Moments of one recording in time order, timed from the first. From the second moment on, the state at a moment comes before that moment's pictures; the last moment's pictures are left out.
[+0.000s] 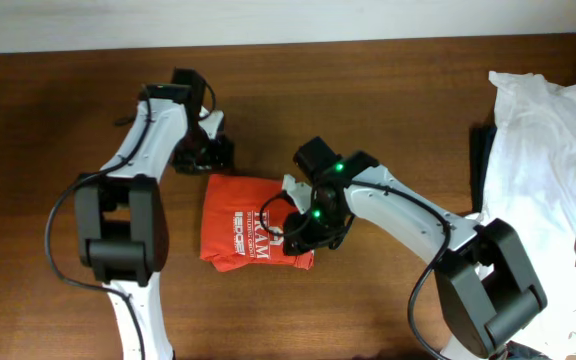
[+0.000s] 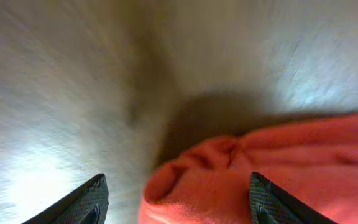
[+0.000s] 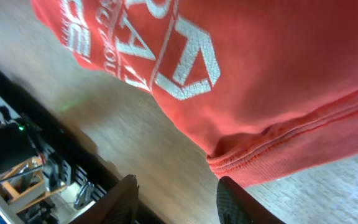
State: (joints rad) left arm -0.13 2.22 1.77 -1.14 0.19 0.00; right arm 0.59 1.84 1.27 -0.96 -0.55 0.15
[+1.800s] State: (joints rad) left arm -0.15 2.37 1.83 -1.32 0.71 0.47; right arm 0.35 1.72 1.42 -1.17 0.00 0.18
